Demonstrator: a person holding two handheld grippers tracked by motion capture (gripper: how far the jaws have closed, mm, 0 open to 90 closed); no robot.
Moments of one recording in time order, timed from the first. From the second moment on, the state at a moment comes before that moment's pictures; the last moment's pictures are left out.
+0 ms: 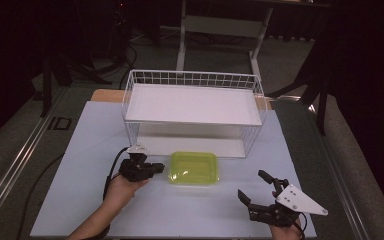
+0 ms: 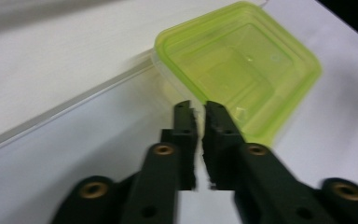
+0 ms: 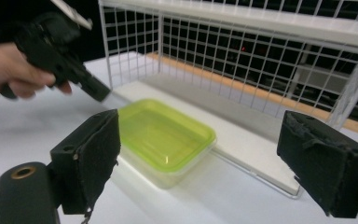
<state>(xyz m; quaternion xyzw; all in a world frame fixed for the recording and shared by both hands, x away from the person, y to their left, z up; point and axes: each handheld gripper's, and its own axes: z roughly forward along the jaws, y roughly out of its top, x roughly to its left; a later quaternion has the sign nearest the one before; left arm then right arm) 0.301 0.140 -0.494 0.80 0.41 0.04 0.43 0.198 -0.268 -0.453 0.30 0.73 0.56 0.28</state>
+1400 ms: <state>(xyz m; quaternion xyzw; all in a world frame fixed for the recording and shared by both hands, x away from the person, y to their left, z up) 0.316 0.137 -0.481 0.76 0.44 -0.02 0.47 0.306 -0.213 -0.476 0.43 0.77 0.47 0.10</state>
